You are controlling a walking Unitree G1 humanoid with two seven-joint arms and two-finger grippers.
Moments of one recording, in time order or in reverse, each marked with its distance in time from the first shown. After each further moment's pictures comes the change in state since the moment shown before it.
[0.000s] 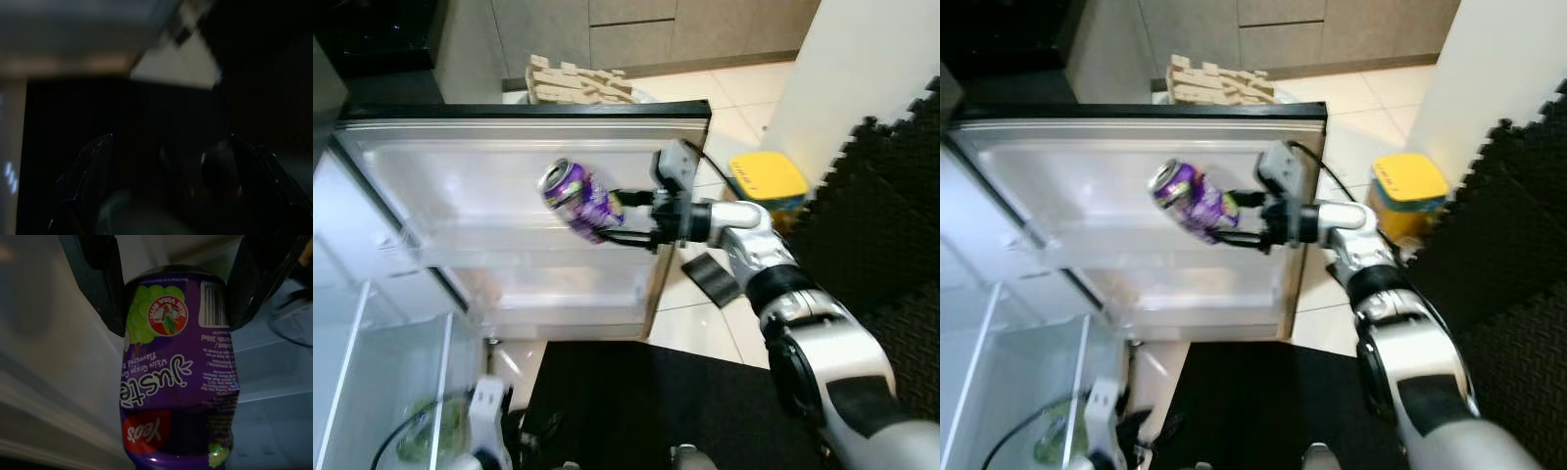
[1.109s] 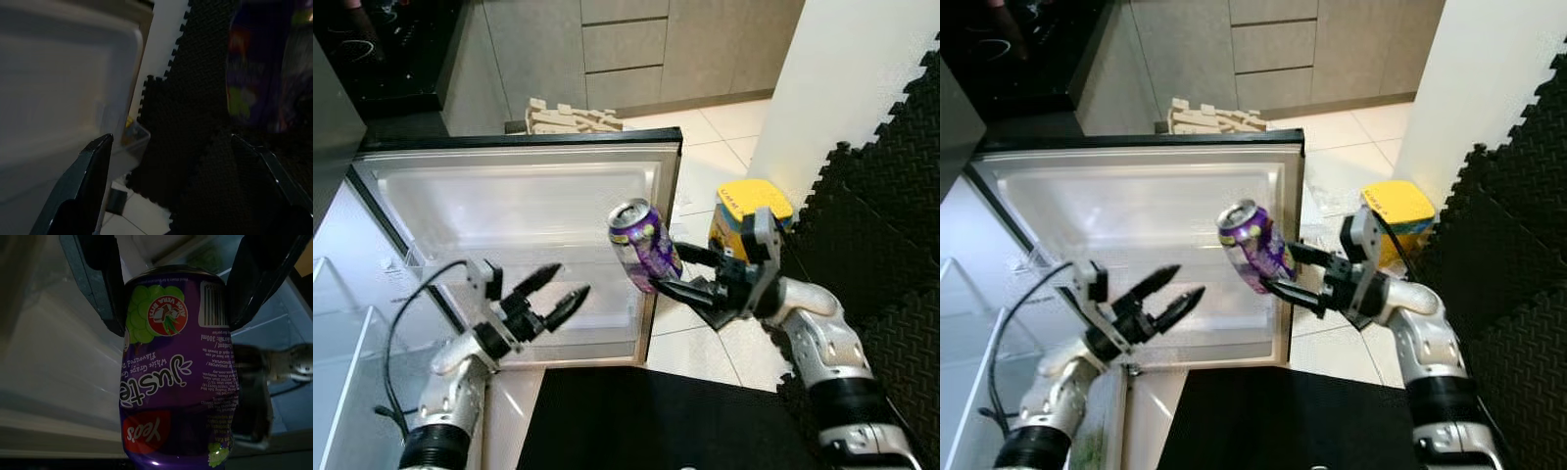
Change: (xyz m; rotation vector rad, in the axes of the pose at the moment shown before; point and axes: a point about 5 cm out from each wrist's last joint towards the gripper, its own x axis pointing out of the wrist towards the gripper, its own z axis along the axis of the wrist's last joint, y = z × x) left arm 0.028 -0.025 0.147 0.205 -0.445 -0.378; right arm -0.084 0.046 -0.024 0.128 -0.008 -0.130
